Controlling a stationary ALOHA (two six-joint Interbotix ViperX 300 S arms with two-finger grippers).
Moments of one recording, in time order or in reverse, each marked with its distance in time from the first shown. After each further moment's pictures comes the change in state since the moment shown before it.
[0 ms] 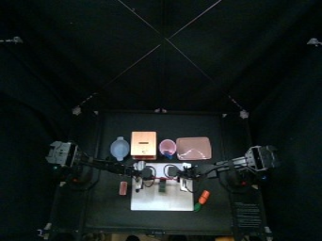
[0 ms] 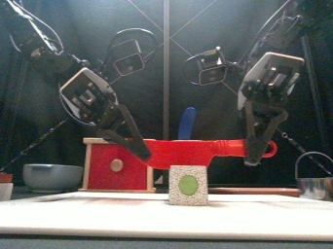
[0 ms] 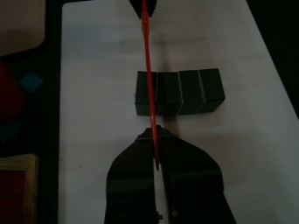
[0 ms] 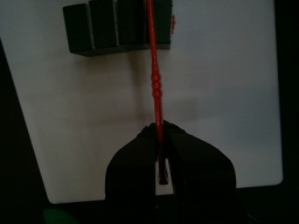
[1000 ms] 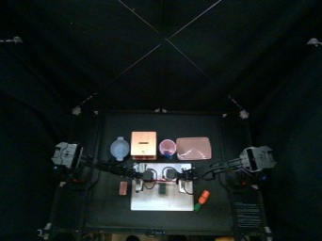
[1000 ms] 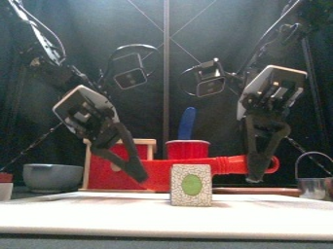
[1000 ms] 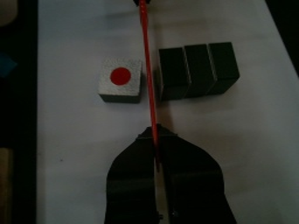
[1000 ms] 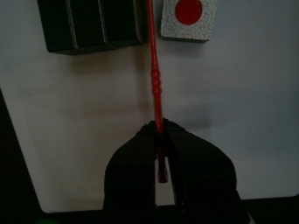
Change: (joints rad) left arm -0.006 0.084 -0.008 0.000 -0.006 -0.002; right arm 0.014 0.077 -0.003 0.002 -0.021 0.000
